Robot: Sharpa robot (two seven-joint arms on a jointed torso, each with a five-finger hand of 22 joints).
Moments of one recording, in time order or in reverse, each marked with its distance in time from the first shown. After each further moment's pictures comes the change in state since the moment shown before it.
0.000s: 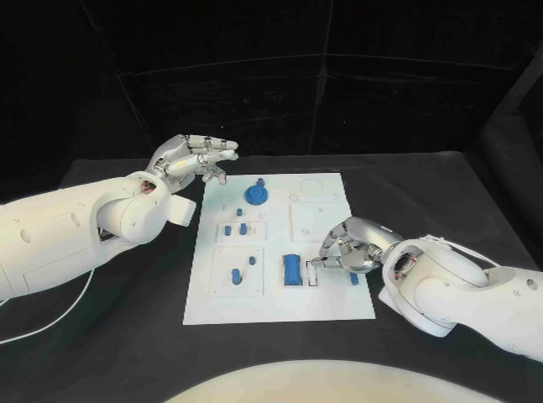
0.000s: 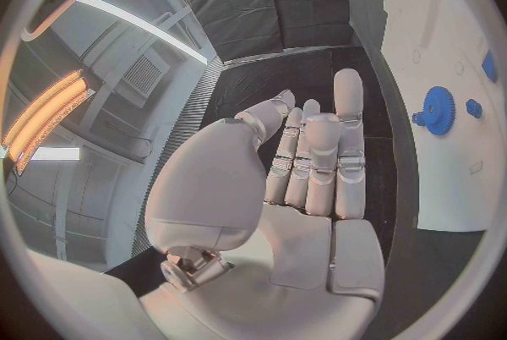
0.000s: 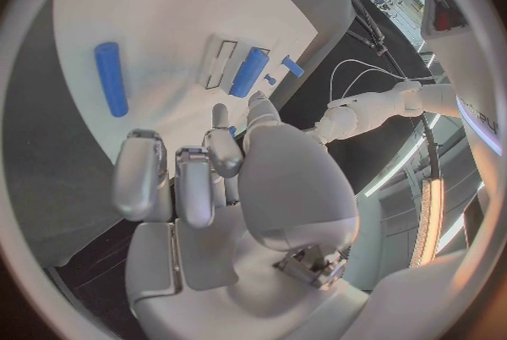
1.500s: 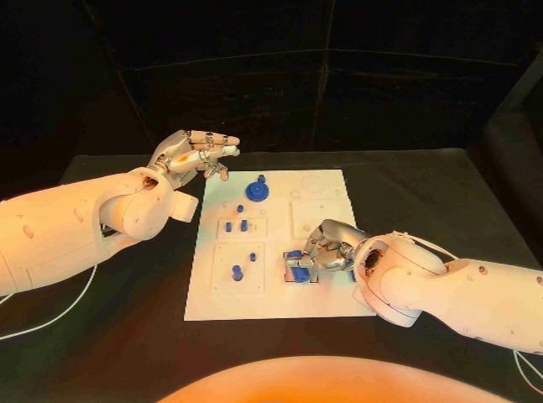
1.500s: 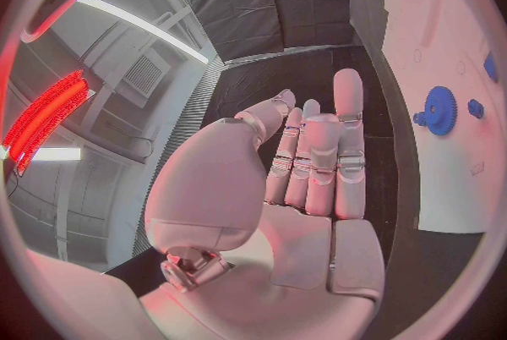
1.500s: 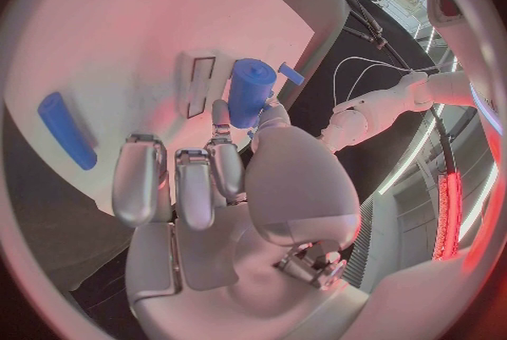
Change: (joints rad) left arm 0.000 0.009 0.000 -0.003 0.000 -0.006 0.007; left_hand 0.004 -0.004 0.000 0.000 0.000 0.000 0.000 0.000 0.000 0.000 0.000 -0.004 0.000 0.004 -0.004 0.004 0.006 0.000 0.000 0.000 0.004 0.002; right arm -0.001 0.156 -0.001 -0.083 0.074 0.040 -0.083; right_hand -0.070 0.042 -0.061 0.055 0.043 0.099 -0.031 0.061 -0.041 0.051 -0.022 0.115 0.081 0.000 -0.011 0.021 0.000 0.000 0.016 -0.010 0.026 0.036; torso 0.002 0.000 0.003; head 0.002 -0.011
